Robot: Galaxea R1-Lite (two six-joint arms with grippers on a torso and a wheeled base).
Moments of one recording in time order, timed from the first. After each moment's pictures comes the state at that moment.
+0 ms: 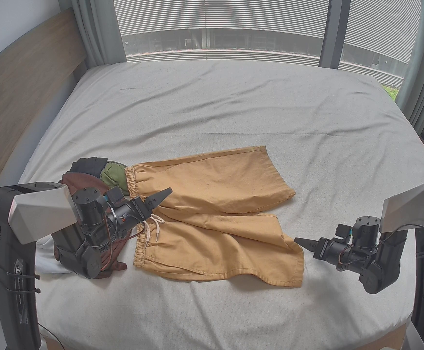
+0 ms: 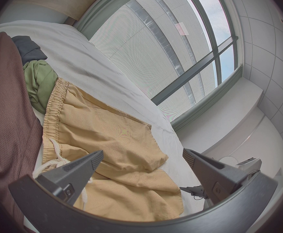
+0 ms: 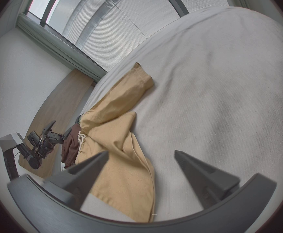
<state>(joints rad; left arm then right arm) -0.19 2.41 -0.81 -1.55 -0.46 -0.69 0.16 2.44 -0.46 -1.54 0.39 0.51</state>
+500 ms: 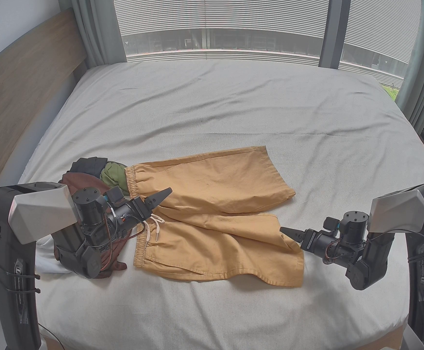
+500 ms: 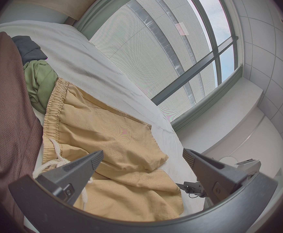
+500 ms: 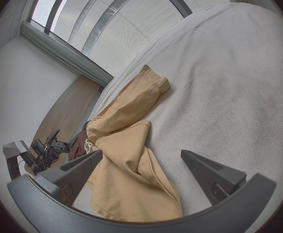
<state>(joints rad) -0.19 2.41 -0.81 -1.55 -0.46 -0.69 0.21 2.49 -0.61 -1.54 0.38 0.60</state>
